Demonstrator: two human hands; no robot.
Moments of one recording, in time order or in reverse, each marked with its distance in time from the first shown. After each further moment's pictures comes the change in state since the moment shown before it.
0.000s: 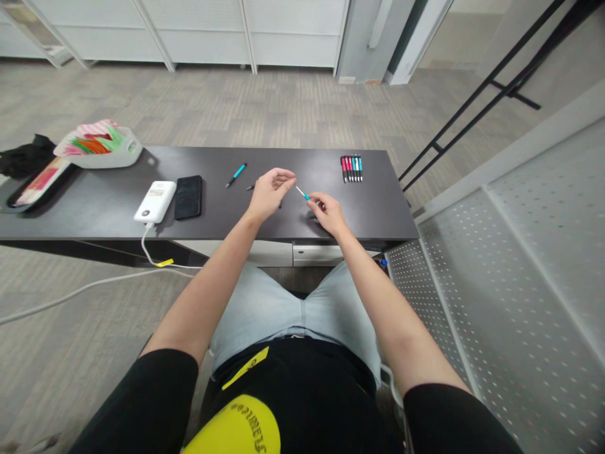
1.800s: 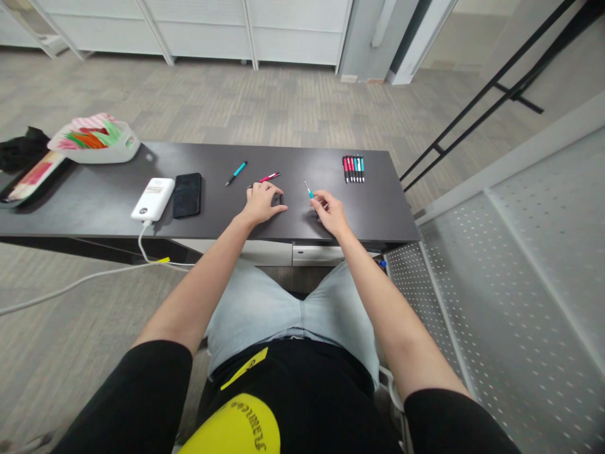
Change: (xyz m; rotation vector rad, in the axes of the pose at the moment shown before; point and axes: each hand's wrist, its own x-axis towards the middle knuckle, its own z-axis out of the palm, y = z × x) left_hand -0.013 -0.038 -0.039 0.771 -0.211 -0.034; right_hand -0.001 0.005 -0.002 0.009 0.007 0.103
